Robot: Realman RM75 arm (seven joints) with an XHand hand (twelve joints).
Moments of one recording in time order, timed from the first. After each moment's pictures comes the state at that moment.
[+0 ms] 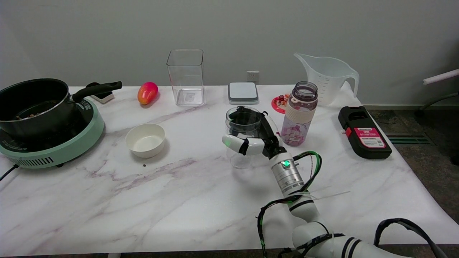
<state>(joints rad) 0.13 -1.30 -2.15 1.03 0.88 0.91 1.13</state>
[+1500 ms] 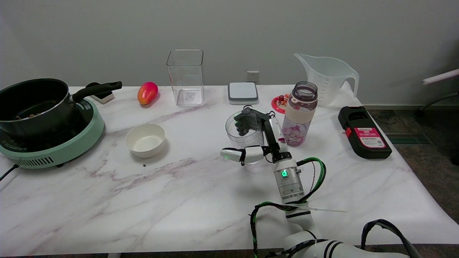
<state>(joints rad) 0.22 -1.43 -2.16 0.64 0.74 1.31 0.94</state>
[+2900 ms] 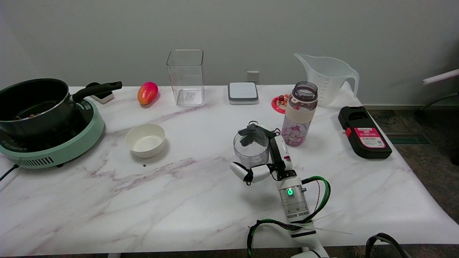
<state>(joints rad) 0.18 -1.47 -2.14 0.49 0.71 1.43 1.06</state>
